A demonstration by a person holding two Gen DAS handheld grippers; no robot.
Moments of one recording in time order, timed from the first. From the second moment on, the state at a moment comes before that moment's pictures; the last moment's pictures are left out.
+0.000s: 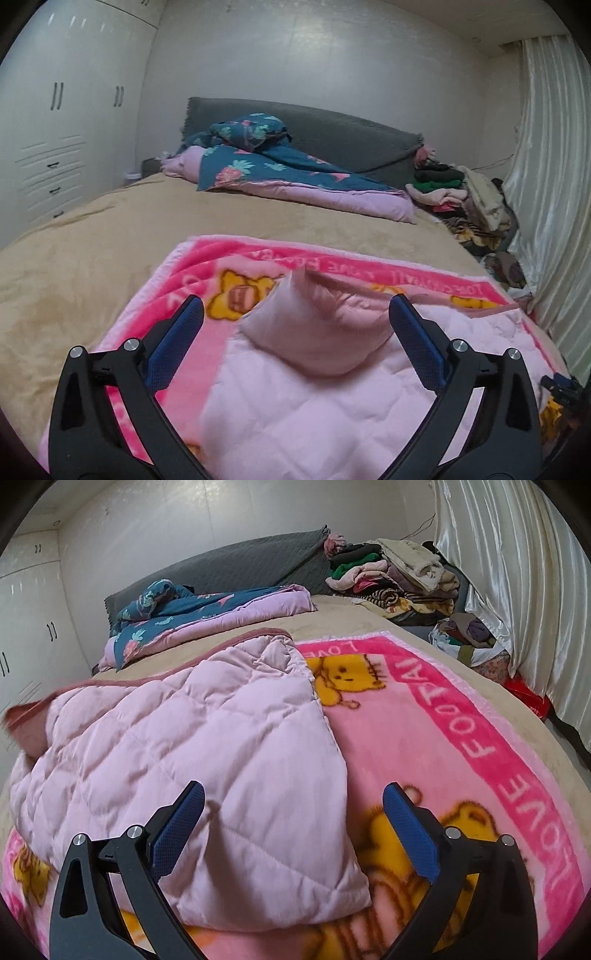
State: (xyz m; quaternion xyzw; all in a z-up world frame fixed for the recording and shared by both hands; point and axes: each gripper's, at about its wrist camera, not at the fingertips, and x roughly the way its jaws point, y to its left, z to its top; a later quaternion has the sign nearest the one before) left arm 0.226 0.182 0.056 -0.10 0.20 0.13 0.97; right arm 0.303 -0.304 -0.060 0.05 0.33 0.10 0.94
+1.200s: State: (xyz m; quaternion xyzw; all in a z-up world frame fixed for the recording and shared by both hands) left arm 0.279 0.191 -0.038 -0.12 0.29 0.12 0.94; right arm 0.358 -0.279 -0.049 0.03 0.30 0.08 0.95
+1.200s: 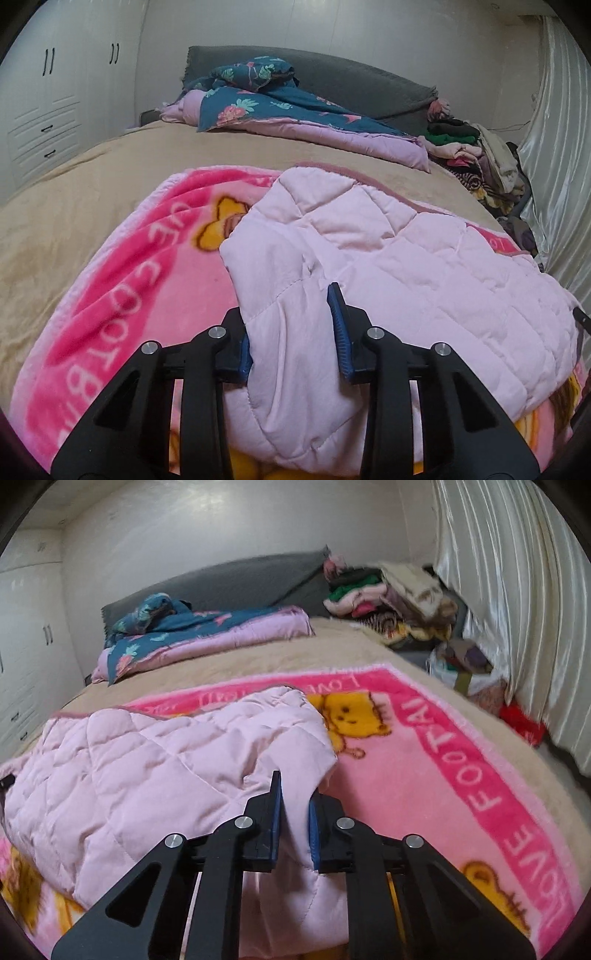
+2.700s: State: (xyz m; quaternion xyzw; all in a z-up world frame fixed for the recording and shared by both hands) left arm 0.258 0.190 -0.028 -0.11 0.32 0.14 0.93; right arm 0.297 -0.284 -0.061 0.10 0.33 0.06 0.94
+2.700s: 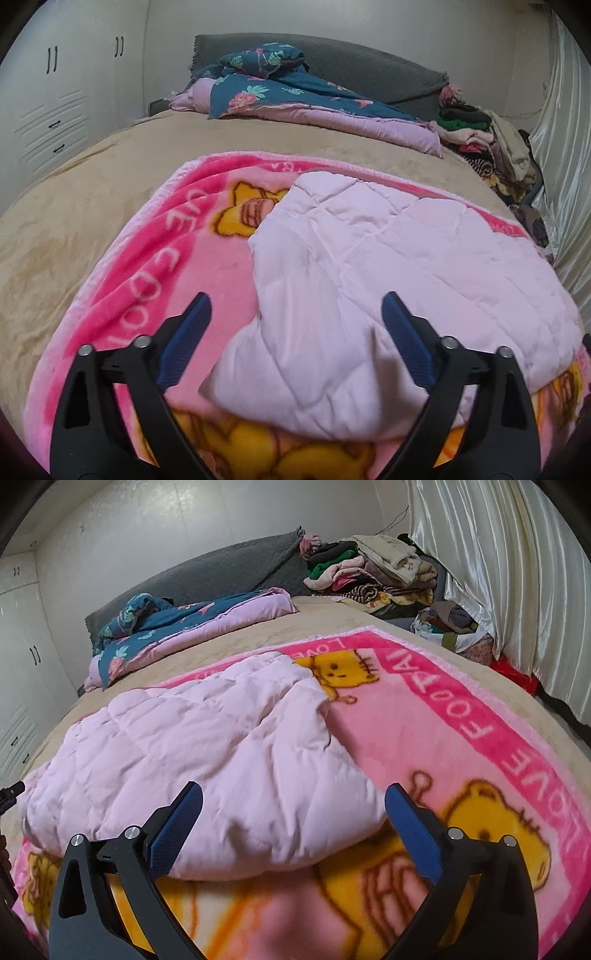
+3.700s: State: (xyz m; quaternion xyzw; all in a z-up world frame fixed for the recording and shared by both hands) left arm 0.245 0.222 -0.112 -0.41 0.33 0.06 0.85; right arm 0.296 -0.281 -0.095 0.18 0.36 0.03 0.92
